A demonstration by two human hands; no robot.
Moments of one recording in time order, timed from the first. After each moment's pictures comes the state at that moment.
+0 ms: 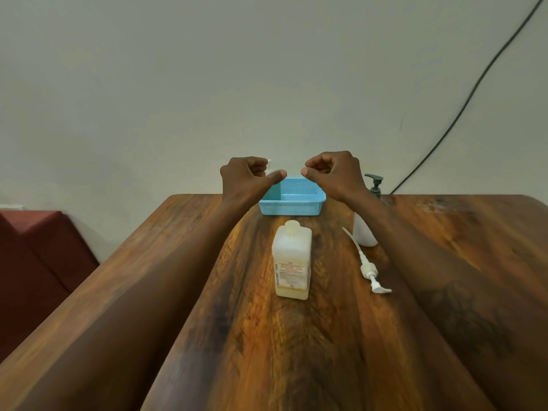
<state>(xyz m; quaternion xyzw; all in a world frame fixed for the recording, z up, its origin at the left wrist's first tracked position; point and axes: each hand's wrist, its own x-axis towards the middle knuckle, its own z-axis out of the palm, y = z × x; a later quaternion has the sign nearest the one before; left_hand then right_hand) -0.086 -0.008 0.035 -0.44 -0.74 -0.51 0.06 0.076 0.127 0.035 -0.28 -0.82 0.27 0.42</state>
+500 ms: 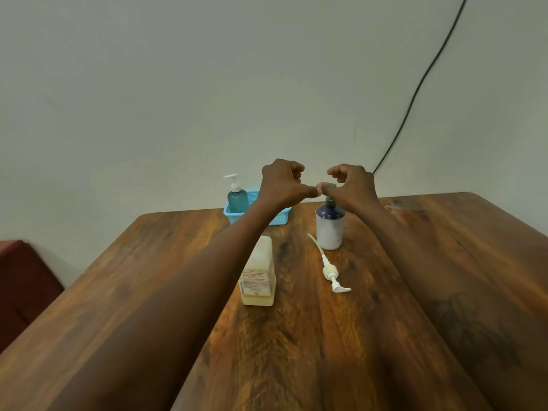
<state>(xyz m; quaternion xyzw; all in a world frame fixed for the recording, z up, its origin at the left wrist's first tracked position) 0.037 0.060 0.063 -0.55 -0.73 -0.39 -0.01 0.176 0.165 0.026 -0.41 -0.78 0.23 0.42</state>
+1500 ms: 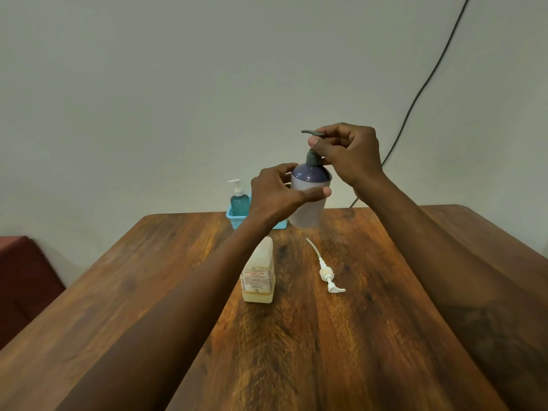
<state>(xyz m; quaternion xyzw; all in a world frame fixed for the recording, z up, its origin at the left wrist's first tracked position) 0.060 -0.009 0.072 -0.53 -0.67 -0.52 -0.01 0.191 0.087 0.122 -0.23 -0.73 0.32 0.56</state>
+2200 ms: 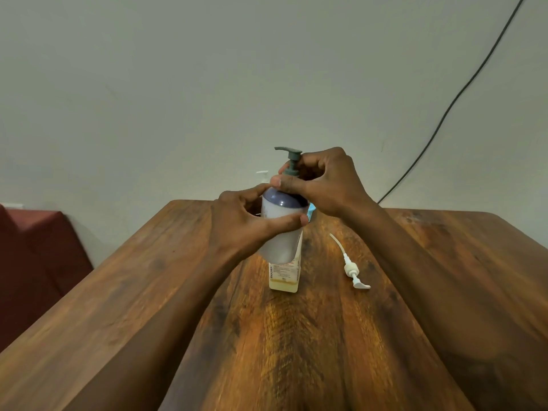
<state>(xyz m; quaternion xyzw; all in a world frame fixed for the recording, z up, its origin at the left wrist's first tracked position) 0.021 -0.150 0.052 -0.52 -0.64 -0.56 0.00 0.145 -0.019 0.106 -0.15 -0.83 0.33 0.42</state>
